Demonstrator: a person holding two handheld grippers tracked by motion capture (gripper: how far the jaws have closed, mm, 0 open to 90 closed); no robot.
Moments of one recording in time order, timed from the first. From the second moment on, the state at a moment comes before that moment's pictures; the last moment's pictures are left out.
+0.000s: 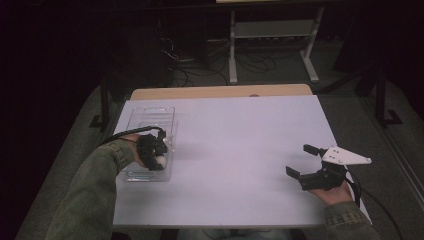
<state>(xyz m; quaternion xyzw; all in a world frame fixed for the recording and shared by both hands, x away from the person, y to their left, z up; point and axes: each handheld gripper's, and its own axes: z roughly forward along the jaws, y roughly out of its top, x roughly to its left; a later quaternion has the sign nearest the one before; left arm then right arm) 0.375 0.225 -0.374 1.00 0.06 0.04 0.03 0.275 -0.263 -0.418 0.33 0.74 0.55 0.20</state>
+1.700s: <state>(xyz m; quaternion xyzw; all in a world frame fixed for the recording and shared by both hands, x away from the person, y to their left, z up) 0.361 0.239 -0.319 0.98 0.12 0.10 0.14 0.276 -0.263 -0.419 0.33 0.74 0.55 0.20</state>
